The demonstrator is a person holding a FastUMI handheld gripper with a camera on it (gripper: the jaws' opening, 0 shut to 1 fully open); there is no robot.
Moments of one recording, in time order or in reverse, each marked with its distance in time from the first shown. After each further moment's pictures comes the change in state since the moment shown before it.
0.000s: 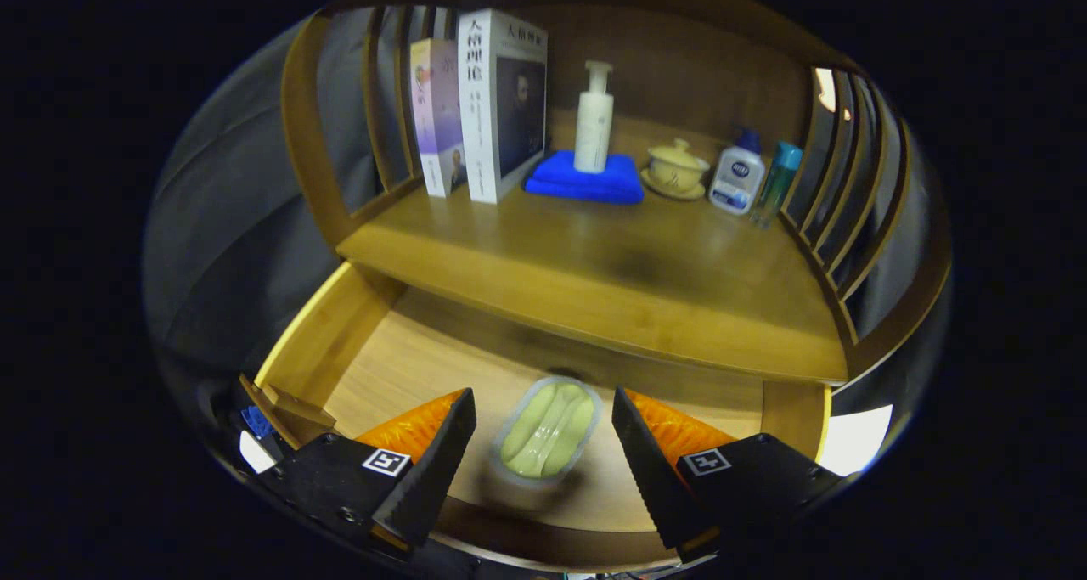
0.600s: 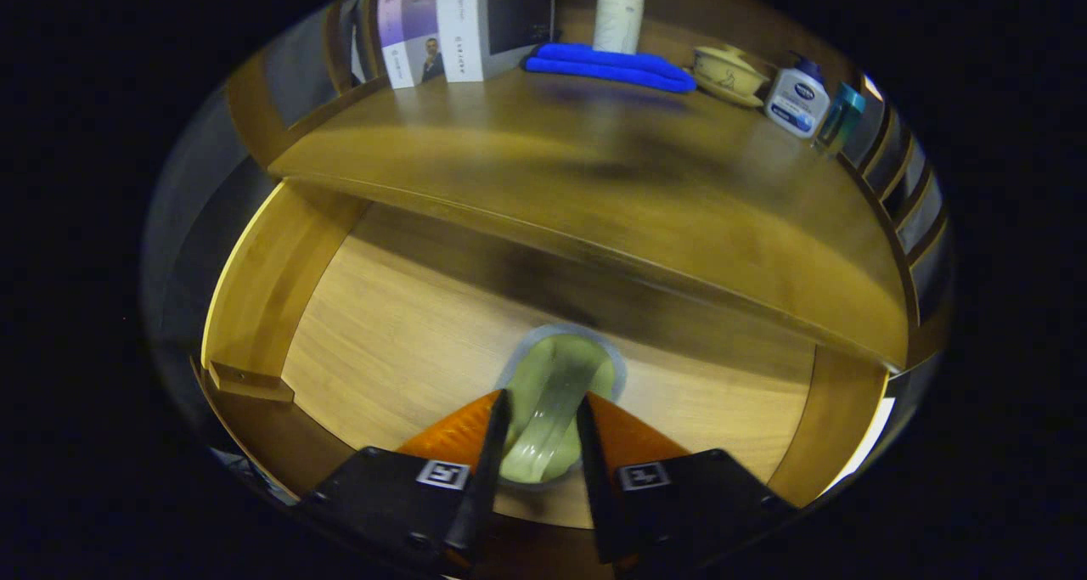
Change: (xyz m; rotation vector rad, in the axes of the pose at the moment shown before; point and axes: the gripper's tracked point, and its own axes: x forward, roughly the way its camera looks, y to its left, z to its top) arm 0.058 0.008 -0.044 0.046 0.274 0.019
